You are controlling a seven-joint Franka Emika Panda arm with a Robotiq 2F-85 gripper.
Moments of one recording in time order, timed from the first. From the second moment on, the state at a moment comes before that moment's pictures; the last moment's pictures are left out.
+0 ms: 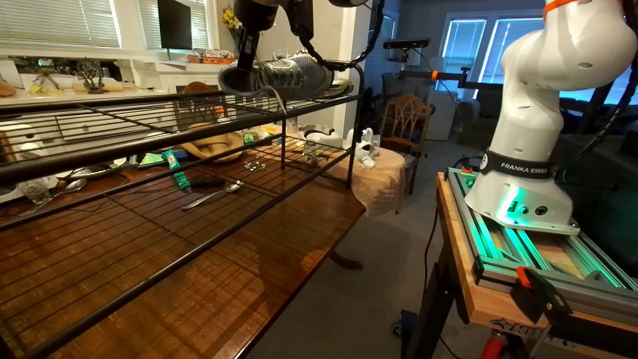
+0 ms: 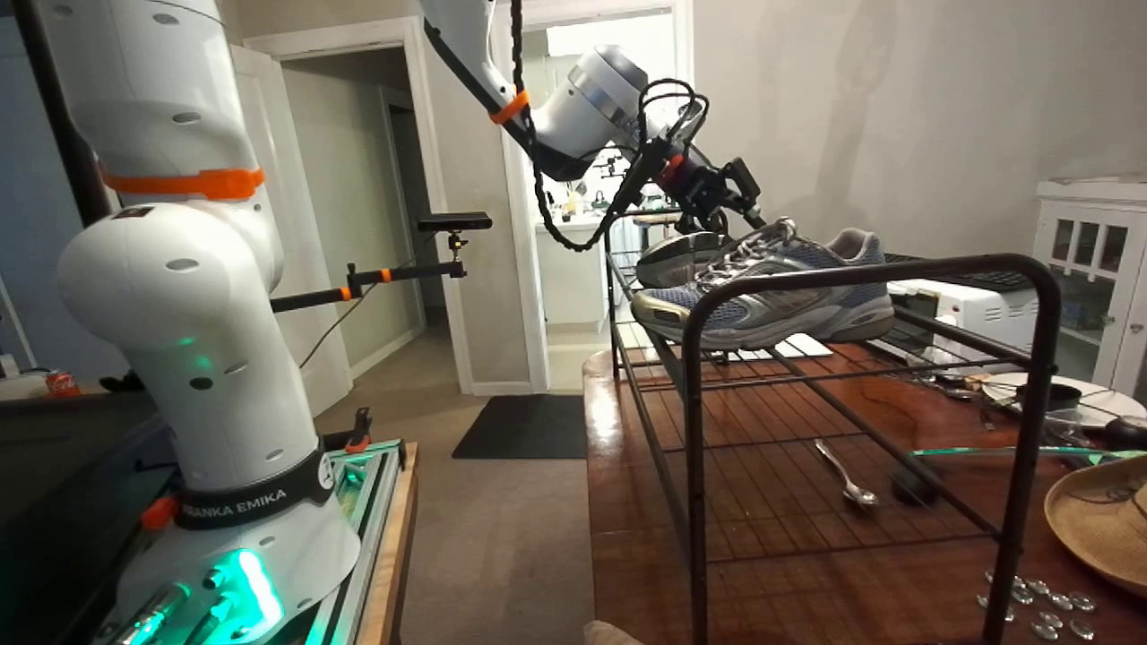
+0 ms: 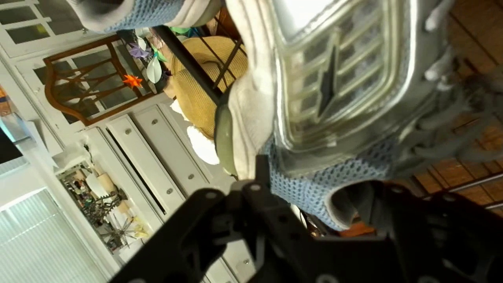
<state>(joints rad) 0.18 0.03 0.20 -2.15 -1.03 2.32 0.53</state>
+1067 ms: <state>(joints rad) 0.15 0.05 0.14 -1.94 -0.56 2.05 0.45</state>
